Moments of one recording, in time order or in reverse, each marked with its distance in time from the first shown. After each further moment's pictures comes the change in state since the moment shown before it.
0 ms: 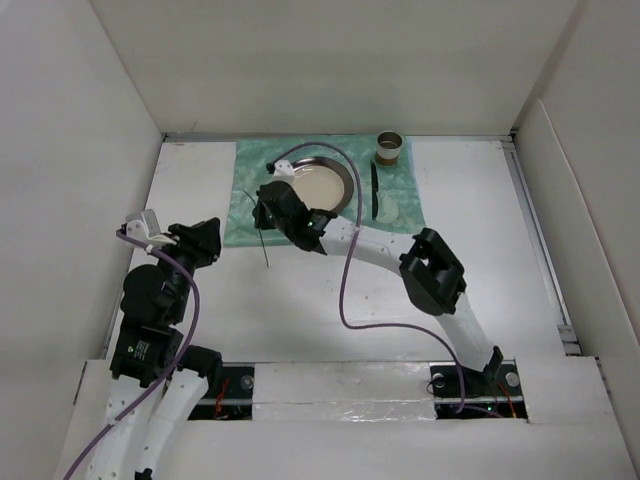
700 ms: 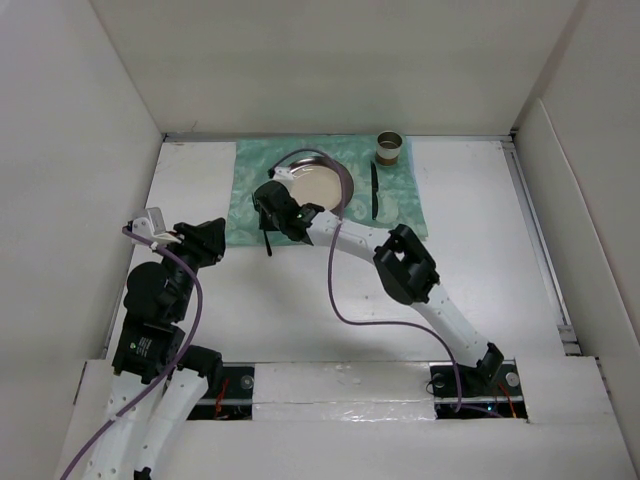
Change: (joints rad) left arm -0.012 0.015 -0.013 0.018 0.032 -0.003; right arm -0.070 0.272 0.277 -0.198 -0.012 0.057
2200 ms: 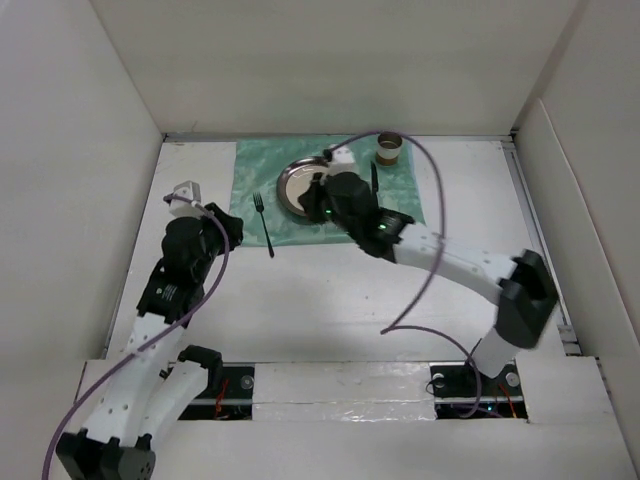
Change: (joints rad) left arm 0.020 0.275 0.005 -0.024 0.027 -0.003; right arm -0.004 -0.660 -0.601 0.168 -0.053 -0.178
